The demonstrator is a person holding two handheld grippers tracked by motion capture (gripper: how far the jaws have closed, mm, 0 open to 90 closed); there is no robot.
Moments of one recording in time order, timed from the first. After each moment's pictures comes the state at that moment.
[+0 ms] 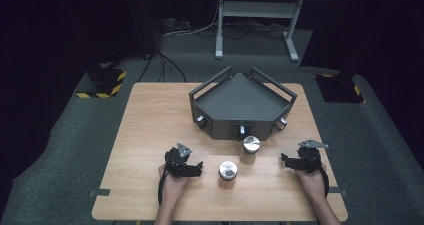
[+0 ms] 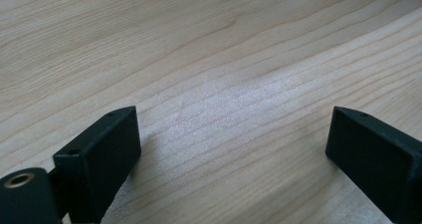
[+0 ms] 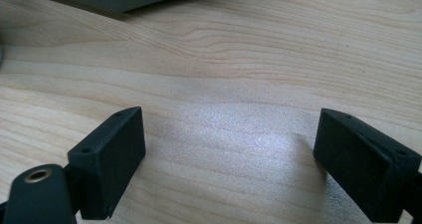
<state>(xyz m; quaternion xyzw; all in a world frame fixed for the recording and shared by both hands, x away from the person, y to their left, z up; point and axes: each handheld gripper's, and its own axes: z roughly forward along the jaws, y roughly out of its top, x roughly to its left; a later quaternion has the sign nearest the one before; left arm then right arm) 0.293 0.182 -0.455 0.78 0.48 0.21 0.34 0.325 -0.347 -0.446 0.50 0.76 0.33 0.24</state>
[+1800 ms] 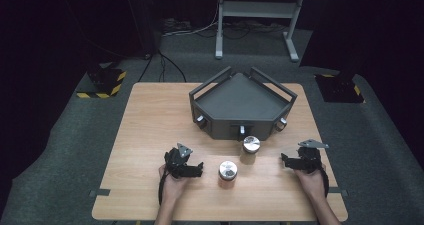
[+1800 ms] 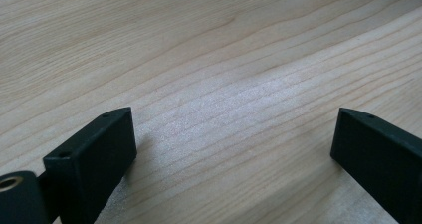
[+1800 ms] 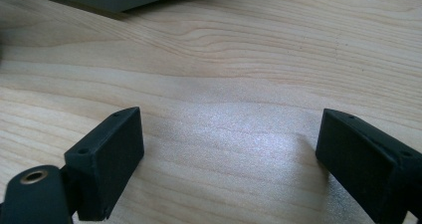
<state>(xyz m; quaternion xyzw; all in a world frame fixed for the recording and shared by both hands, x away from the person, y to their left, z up) 0.292 0.181 -0.454 0.78 0.49 0.21 0.34 0.325 -0.347 -0.446 0.51 0.76 0.33 0.24</state>
